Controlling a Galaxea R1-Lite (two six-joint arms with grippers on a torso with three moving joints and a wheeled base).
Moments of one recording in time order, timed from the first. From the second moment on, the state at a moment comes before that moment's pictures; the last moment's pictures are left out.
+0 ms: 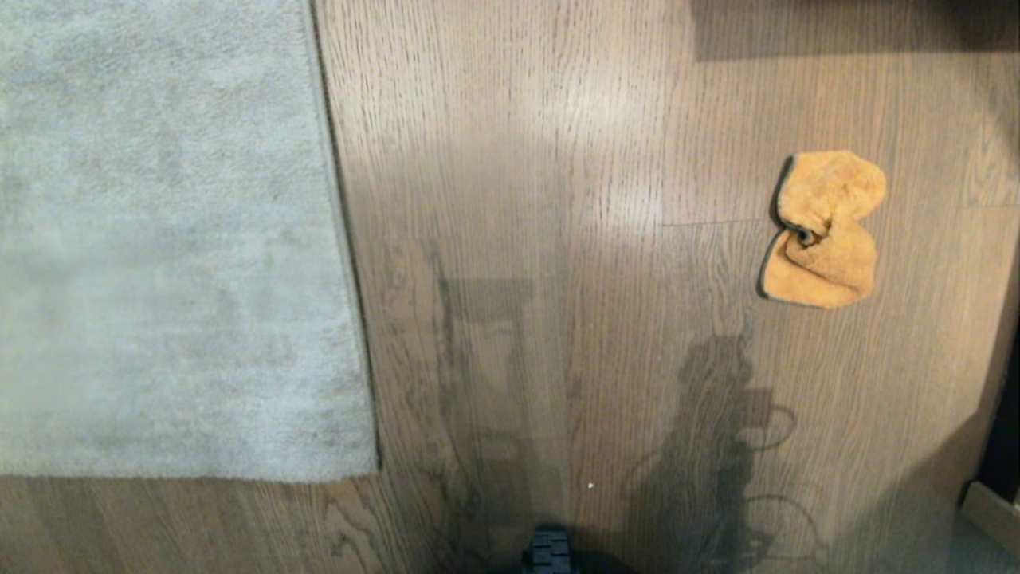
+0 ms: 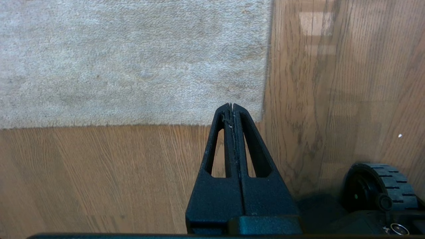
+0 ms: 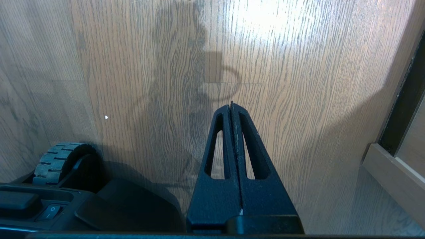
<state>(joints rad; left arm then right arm) 0.00 0.00 0.00 0.00 0.01 -0.02 0.01 0.00 0.00 0.00 0.05 -0.06</state>
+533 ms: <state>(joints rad) 0.00 0.00 0.00 0.00 0.01 -0.02 0.01 0.00 0.00 0.00 0.05 -0.06</state>
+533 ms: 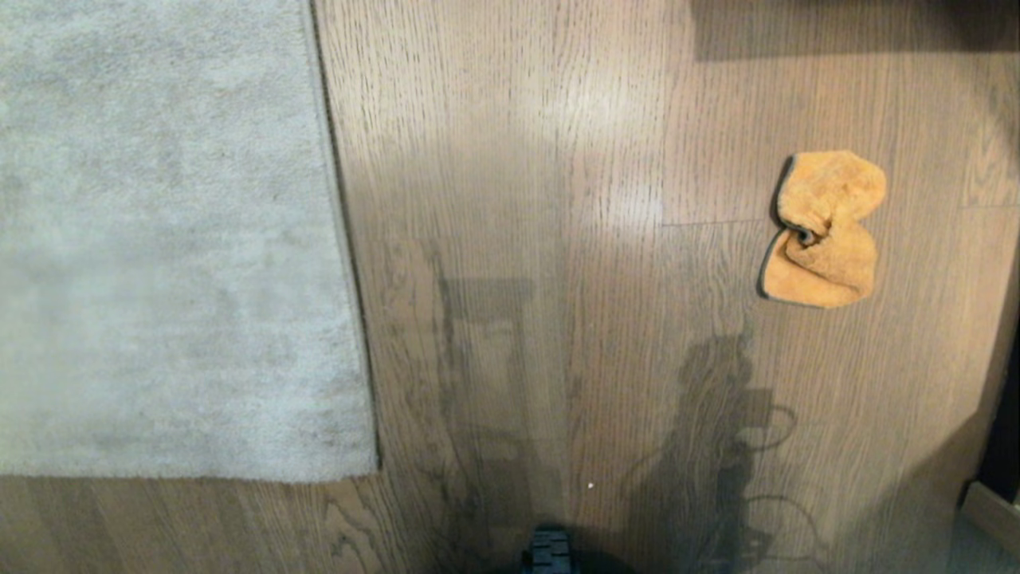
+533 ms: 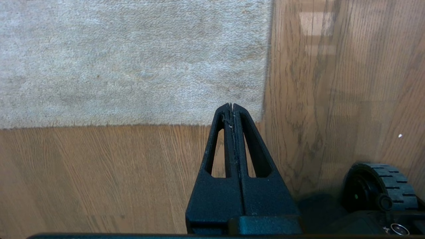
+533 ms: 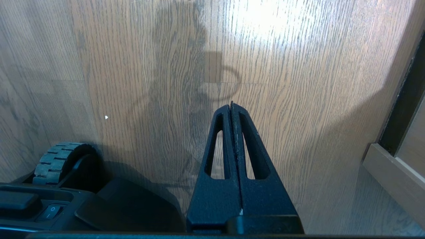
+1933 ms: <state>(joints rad) 0.00 0.00 0.00 0.00 0.01 -0.02 0.01 0.00 0.00 0.01 0.05 -0.13</state>
